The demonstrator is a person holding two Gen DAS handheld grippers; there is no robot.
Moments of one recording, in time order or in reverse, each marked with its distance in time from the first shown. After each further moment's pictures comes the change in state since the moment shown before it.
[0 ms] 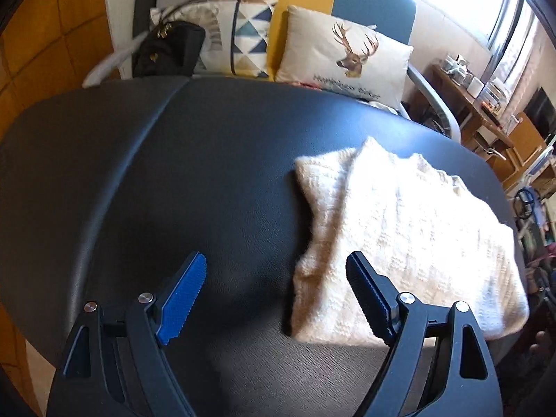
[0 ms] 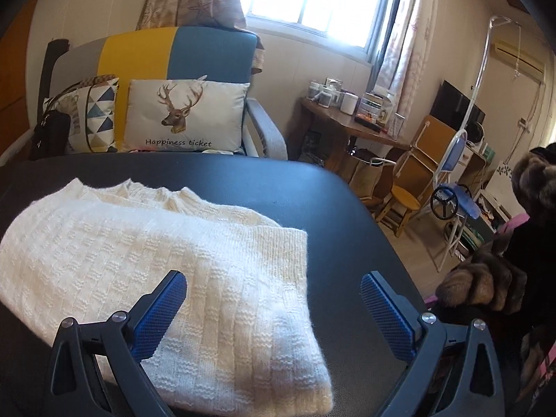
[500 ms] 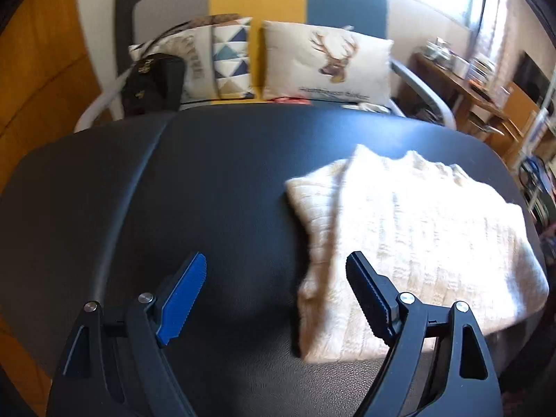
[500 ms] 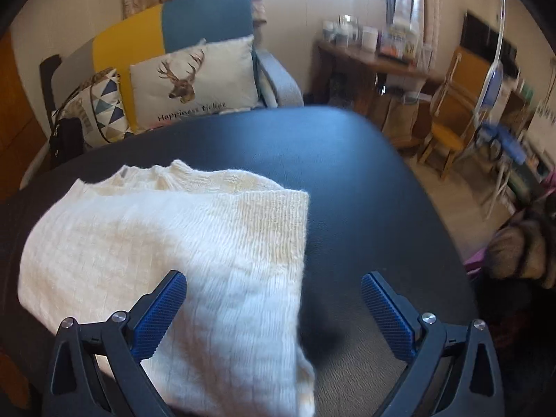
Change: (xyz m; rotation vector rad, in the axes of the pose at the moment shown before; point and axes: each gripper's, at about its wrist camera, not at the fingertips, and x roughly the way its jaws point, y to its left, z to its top) left arm 0.013 -0.010 -0.005 0.168 -0.092 0.035; right arm 0.104 -0.063 0.006 0.156 0.248 0.228
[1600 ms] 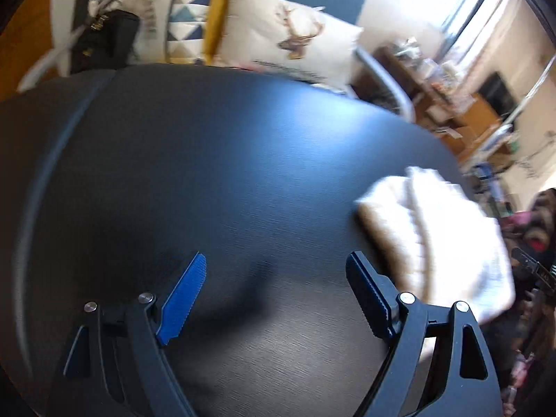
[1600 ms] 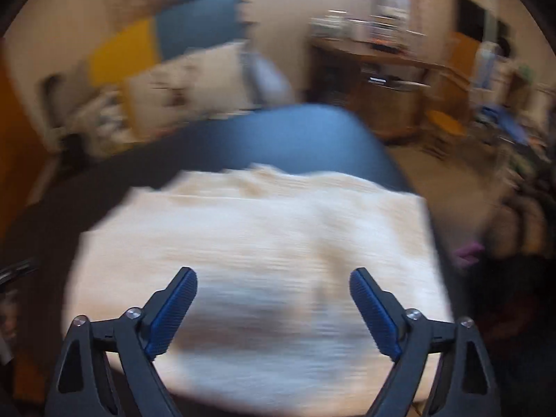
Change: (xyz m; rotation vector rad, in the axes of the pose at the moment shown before) left arm 0.031 -0.016 -0.015 -0.012 0.081 -0.358; right arm -0.056 -0.007 -0.017 -0.025 0.000 0.170
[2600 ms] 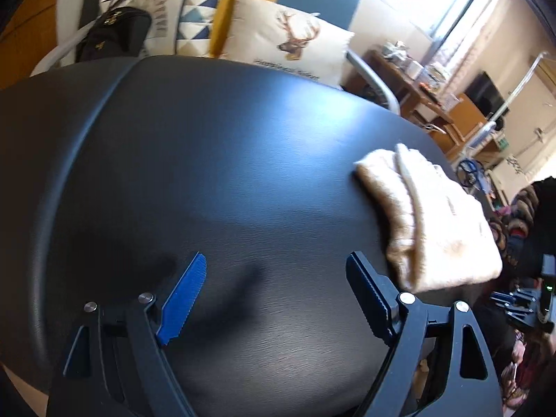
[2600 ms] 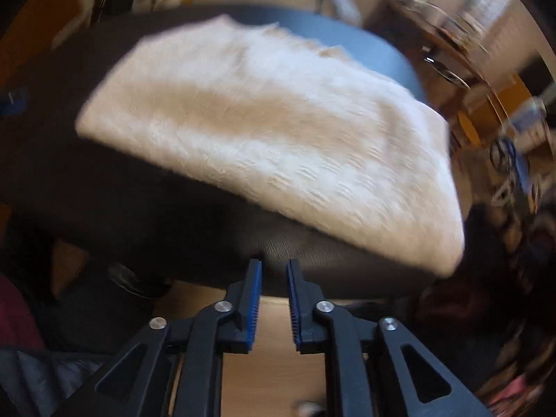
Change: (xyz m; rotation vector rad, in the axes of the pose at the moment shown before) left arm -0.044 0.036 -0.053 0.011 -0.016 -0.029; right arm -0.071 0.003 -0.131 -0.224 0.283 -0.198
